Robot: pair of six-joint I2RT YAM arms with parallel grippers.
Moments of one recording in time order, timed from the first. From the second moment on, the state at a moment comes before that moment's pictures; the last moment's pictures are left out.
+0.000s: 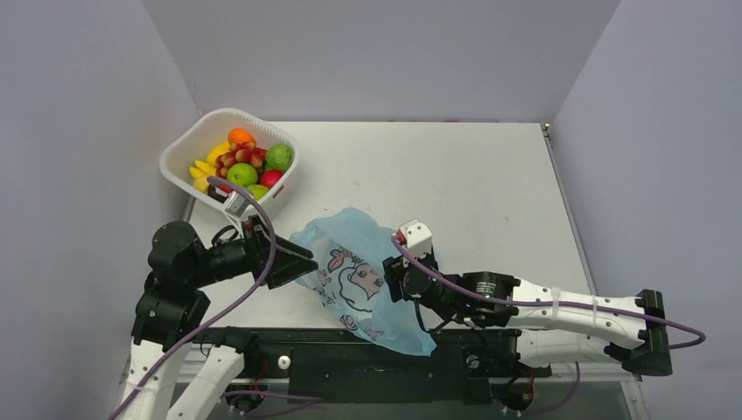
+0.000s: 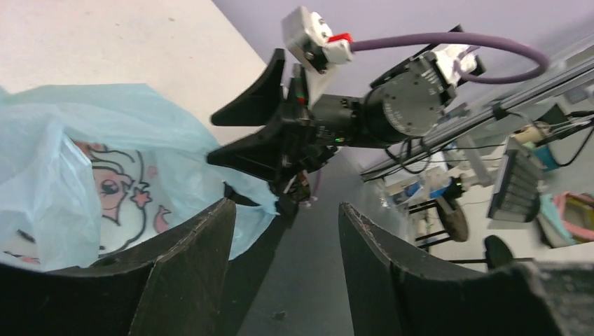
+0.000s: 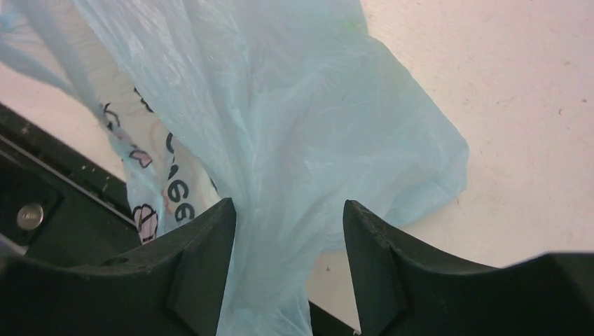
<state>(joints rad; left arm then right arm) -0.25 0.59 1.01 -0.56 0.91 -0.66 1.34 1.01 0.90 -0.56 0.61 0.52</state>
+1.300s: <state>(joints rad) -0.98 1.11 0.63 -0.12 -0.33 -0.70 1.14 0.99 0.93 -0.56 0.48 0.49</state>
